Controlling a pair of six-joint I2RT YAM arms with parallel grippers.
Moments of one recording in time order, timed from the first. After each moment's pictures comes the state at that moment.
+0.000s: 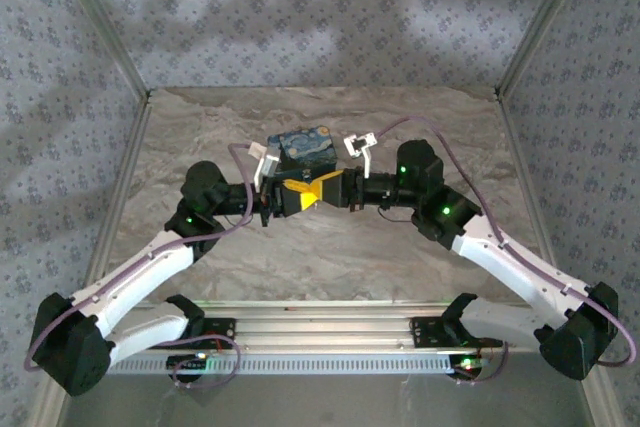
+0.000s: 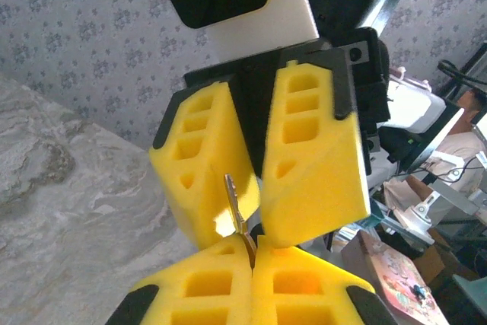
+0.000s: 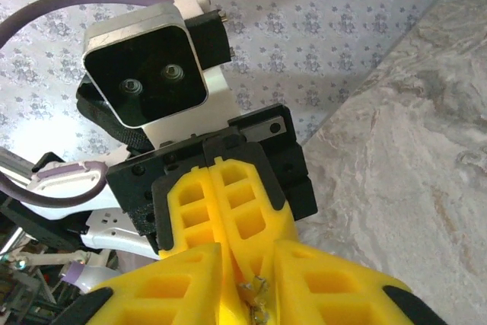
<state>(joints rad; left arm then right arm) -0.62 1.03 0.69 0.47 0.93 -0.65 0.72 1.09 0.97 0.00 -0.68 0.70</state>
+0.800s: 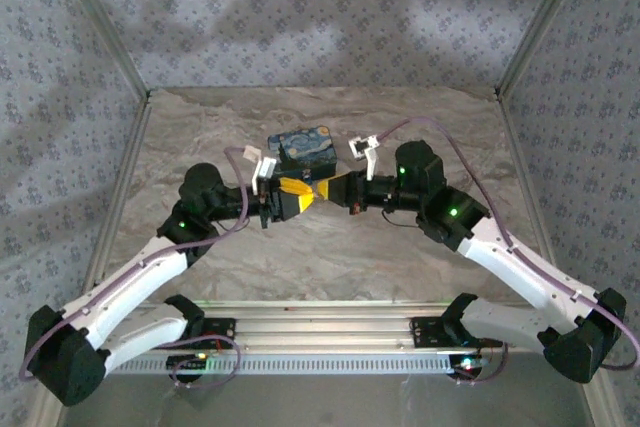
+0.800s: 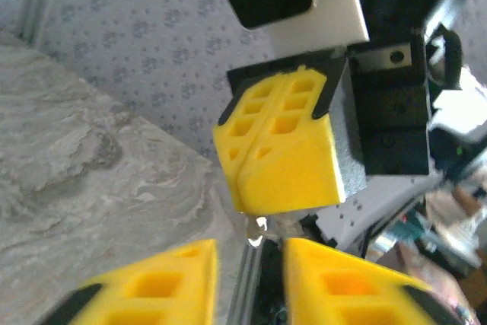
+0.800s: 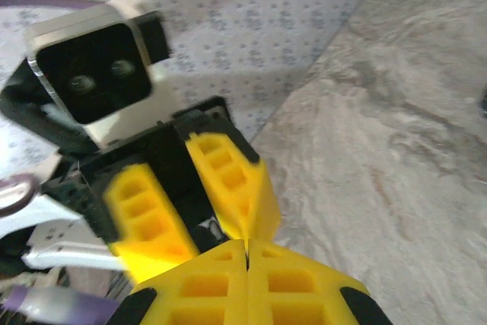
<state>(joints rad) -0.61 0.95 0.69 0.27 0.80 -0.56 0.75 1.06 1.03 -0.24 -0.49 0.63</state>
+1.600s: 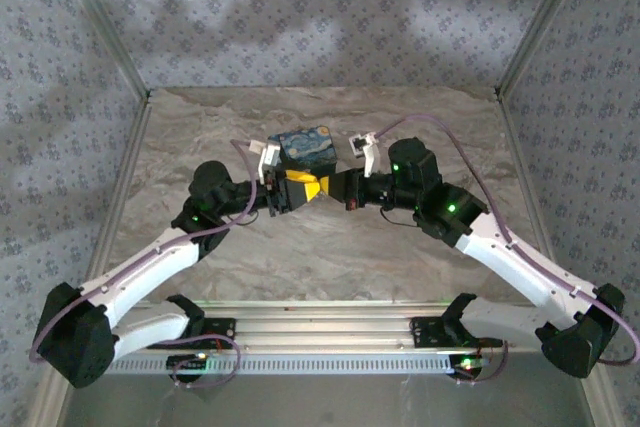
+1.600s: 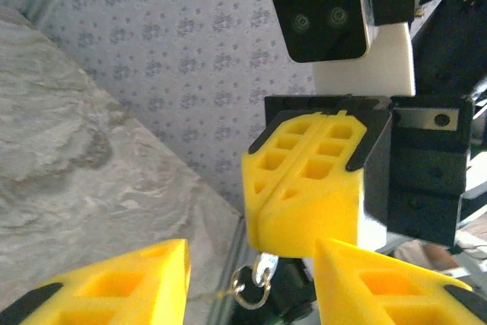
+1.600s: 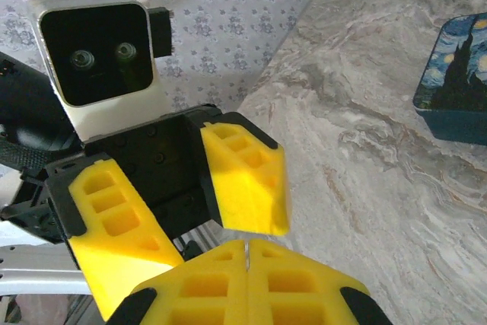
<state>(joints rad) -0.62 1.08 0.67 0.51 0.78 -0.81 0.77 1.09 1.07 -0.32 -0.38 0.60</state>
